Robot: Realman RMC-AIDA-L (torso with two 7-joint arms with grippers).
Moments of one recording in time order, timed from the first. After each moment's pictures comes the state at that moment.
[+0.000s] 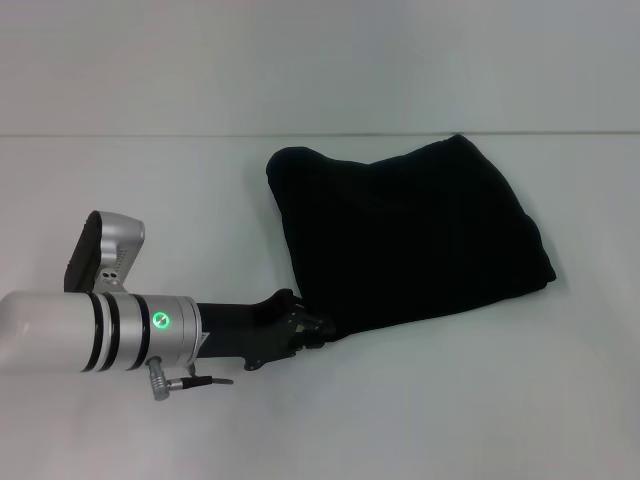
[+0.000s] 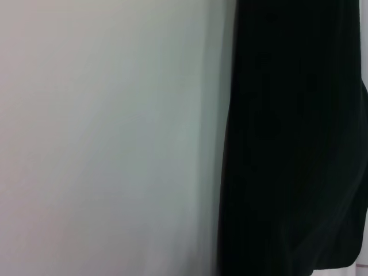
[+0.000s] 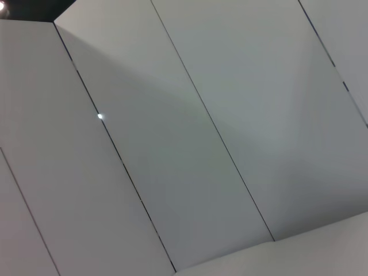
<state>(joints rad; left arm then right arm) -0.69 -2.14 0.85 0.38 2.05 1.11 -2.64 0.37 2.04 -0.33 -0.56 -1.58 -1.54 1.42</state>
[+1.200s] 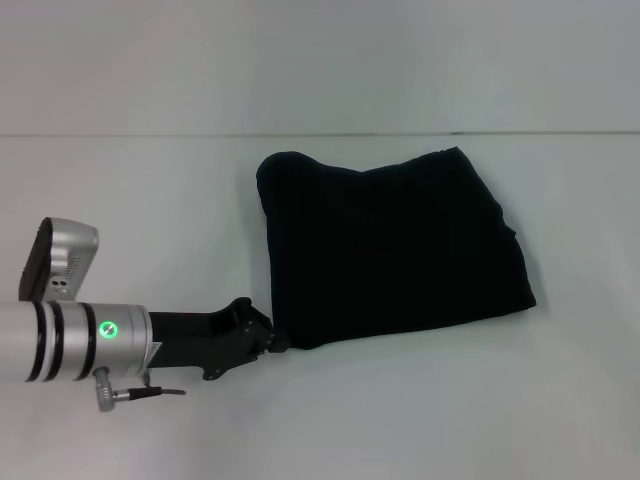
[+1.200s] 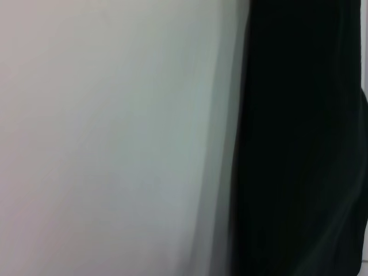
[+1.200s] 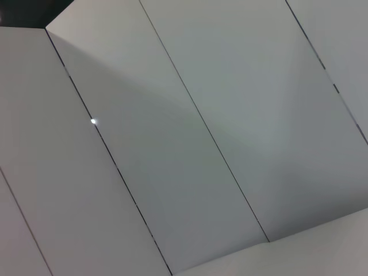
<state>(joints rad) -0.61 -2.09 0.86 0.45 2.05 1.21 -2.65 0.36 2.04 -0.31 -0.54 -1.58 -1.54 1.42</state>
